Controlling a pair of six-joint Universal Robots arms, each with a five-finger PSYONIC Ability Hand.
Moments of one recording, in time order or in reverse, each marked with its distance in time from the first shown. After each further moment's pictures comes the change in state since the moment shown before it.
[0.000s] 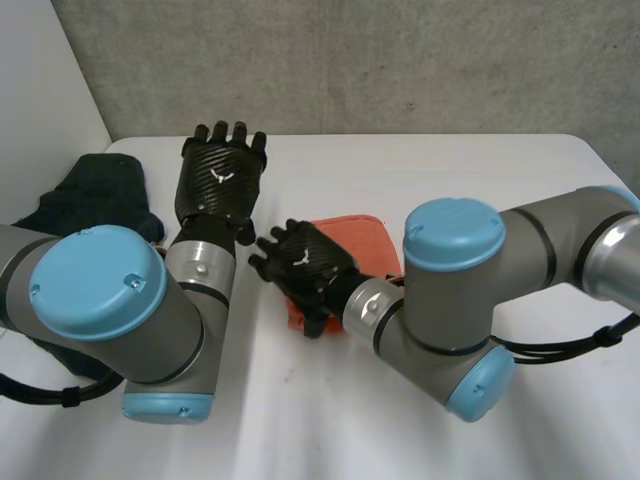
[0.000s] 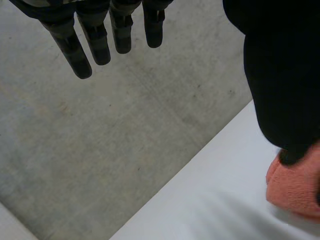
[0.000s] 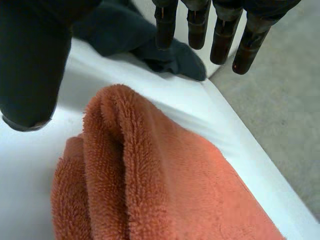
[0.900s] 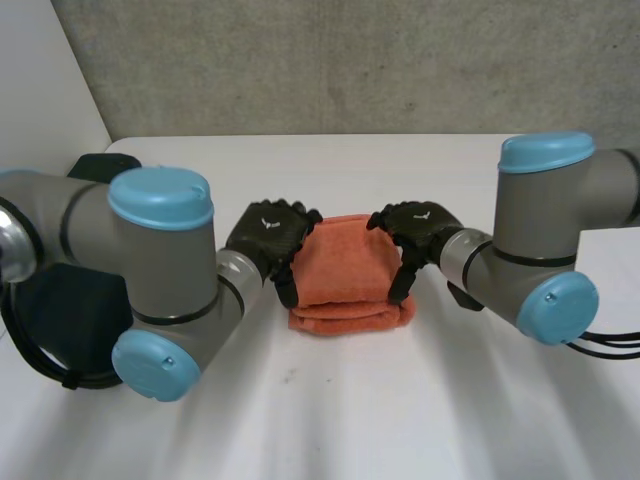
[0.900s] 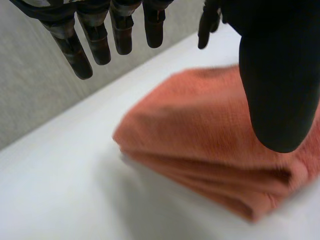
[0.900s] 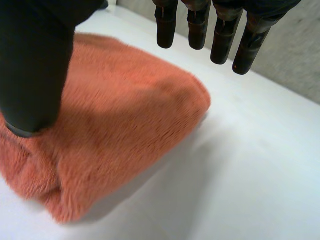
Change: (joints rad) left arm 0.019 -0.204 0.342 -0.606 0.269 -0.260; right arm -0.269 0.030 -0.151 0.302 0.129 0.369; left_hand 0.006 0.014 0.002 0.011 0.000; right_hand -0.019 -0.033 -0.050 -0.031 -0.041
